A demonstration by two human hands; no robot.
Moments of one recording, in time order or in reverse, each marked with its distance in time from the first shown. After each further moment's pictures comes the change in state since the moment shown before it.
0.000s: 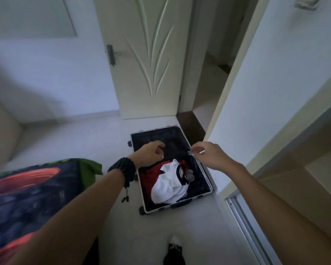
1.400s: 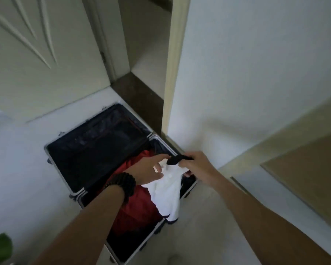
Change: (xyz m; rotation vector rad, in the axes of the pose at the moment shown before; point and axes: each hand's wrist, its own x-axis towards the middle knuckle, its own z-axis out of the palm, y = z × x) left_hand 0.479 -0.165 0.226 0.190 -0.567 0.227; right_hand 0.305 0.340 0.135 0.671 0.175 0.475
